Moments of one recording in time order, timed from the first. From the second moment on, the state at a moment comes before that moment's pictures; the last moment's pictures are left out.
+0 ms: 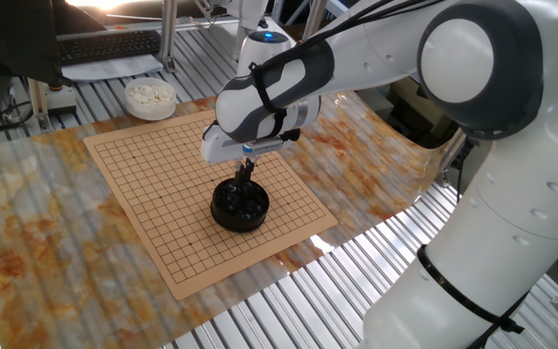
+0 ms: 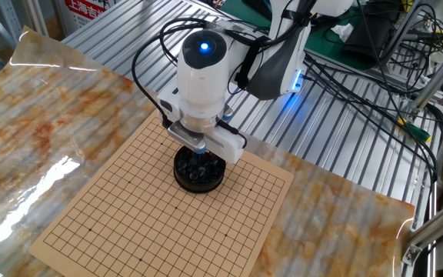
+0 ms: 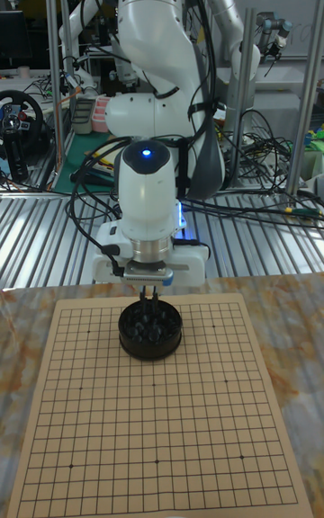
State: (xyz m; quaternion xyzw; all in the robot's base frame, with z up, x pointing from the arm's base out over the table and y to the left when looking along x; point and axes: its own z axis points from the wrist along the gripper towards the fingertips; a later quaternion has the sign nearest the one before) arm 0.476 -0.009 0.151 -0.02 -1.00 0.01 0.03
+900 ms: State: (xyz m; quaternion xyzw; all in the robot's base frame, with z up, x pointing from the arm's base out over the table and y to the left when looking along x) arm 0.476 -0.008 0.150 -0.02 -1.00 0.00 0.03
